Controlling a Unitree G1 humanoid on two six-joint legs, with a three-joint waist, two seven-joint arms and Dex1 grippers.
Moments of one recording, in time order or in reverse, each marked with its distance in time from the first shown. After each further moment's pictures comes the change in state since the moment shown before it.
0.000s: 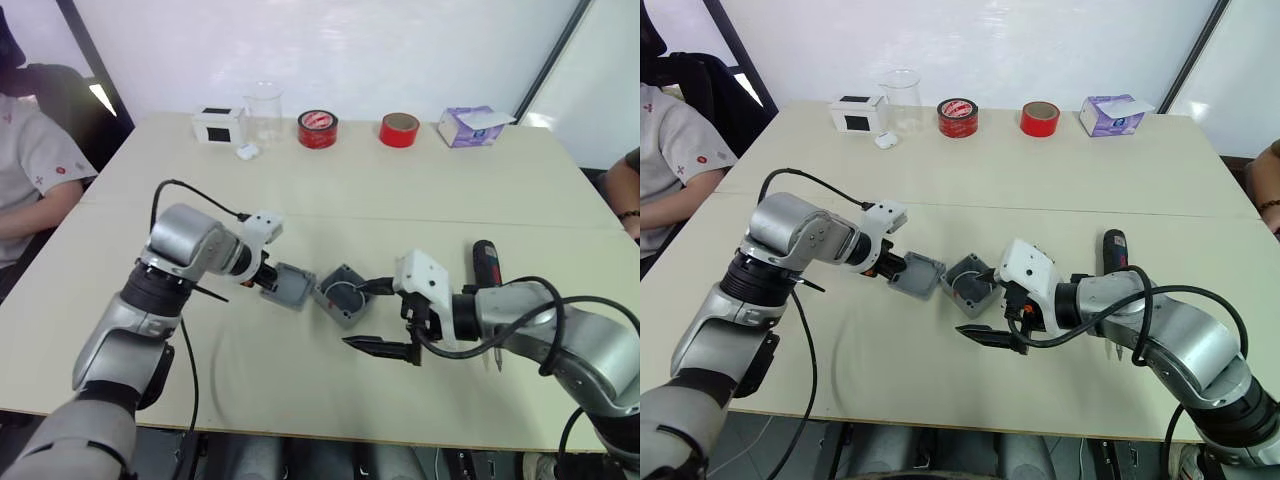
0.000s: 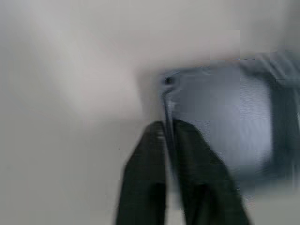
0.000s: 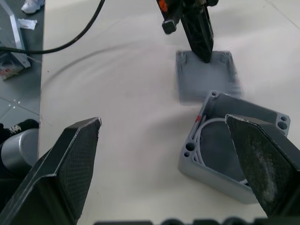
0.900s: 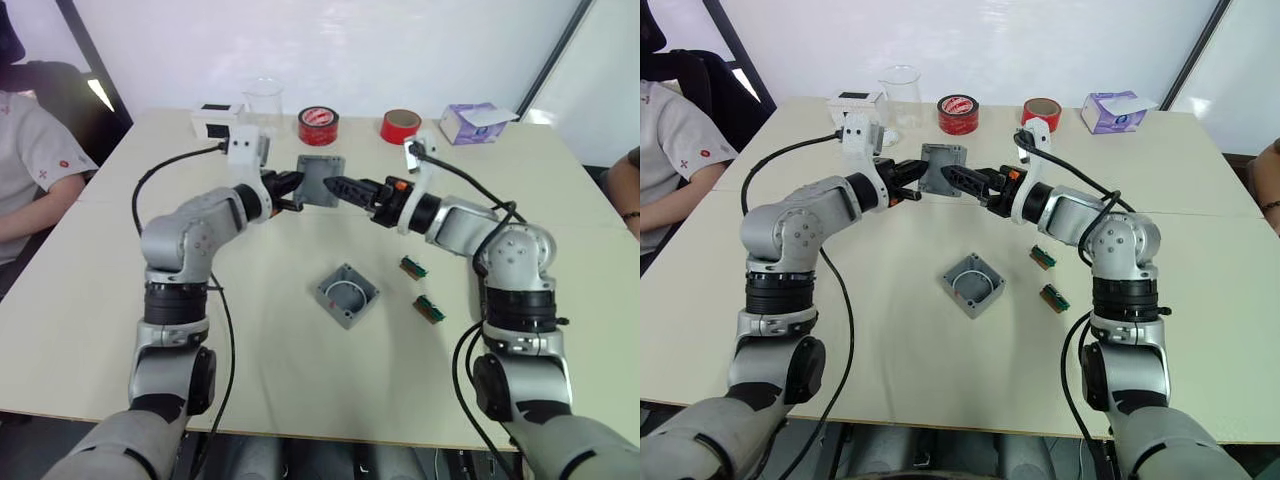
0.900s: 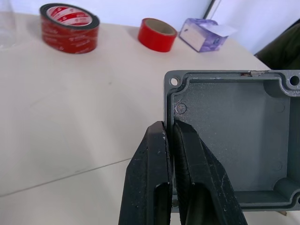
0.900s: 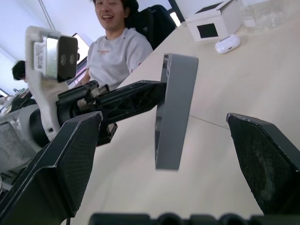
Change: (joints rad) left arm 0.075 -0.270 0.422 -0.058 0.021 -0.647 0.048; right arm -0.490 0.499 -0.289 0.741 0.222 0.161 -0.379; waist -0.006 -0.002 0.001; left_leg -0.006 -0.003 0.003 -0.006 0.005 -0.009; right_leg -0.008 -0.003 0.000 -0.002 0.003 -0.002
